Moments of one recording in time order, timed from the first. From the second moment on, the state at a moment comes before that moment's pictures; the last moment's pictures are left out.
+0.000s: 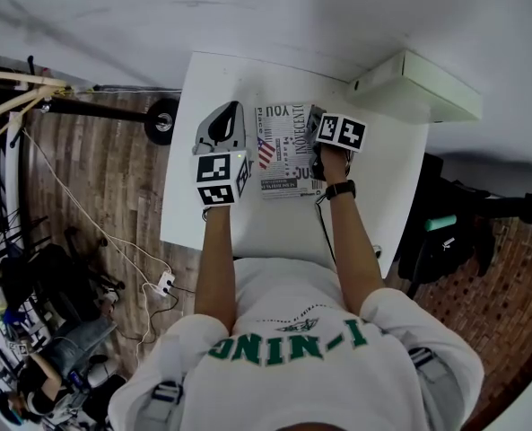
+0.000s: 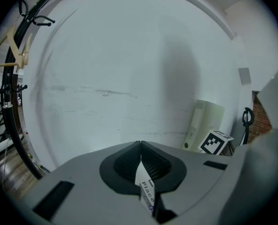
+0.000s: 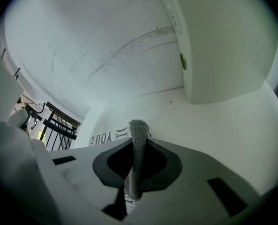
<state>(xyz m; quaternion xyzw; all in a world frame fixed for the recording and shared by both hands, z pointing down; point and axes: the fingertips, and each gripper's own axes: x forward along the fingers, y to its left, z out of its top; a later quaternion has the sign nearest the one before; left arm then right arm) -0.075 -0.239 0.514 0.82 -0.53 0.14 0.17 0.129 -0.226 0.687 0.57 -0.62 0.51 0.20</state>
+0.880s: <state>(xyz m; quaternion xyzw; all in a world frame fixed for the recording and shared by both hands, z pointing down) -0.086 -0.241 0.501 0.82 -0.54 0.13 0.17 0.005 -0.203 0.693 0.43 -0.68 0.54 0.22</state>
